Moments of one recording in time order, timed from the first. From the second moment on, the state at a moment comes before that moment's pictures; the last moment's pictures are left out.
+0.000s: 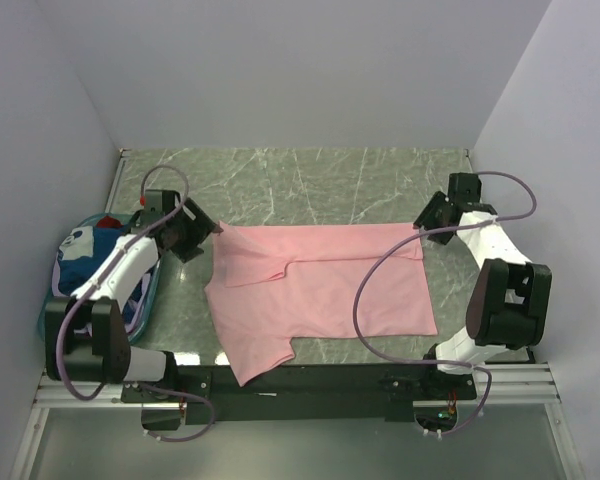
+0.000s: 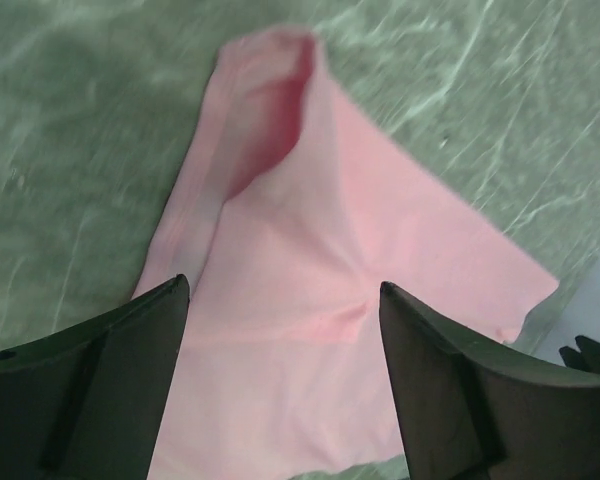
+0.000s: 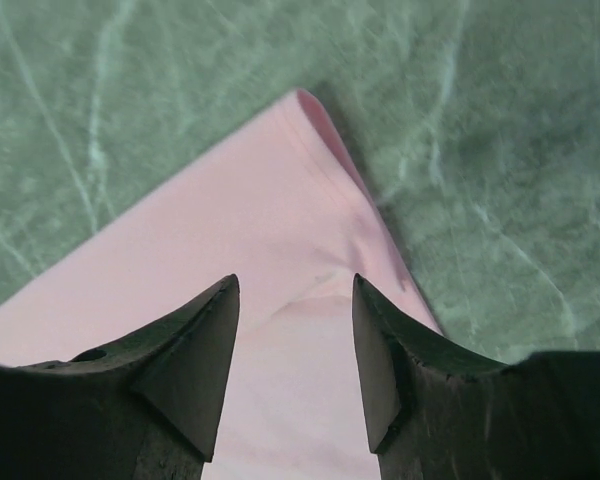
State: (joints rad) left arm -0.06 1.33 0.87 -0.43 0.19 -0.87; right arm -0.14 1.55 1.06 -0.49 -0.05 0.52
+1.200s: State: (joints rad) left arm -0.01 1.89 1.21 -0.32 0.13 -0.75; right arm -0.22 1.88 1.13 -0.28 -0.30 0.60
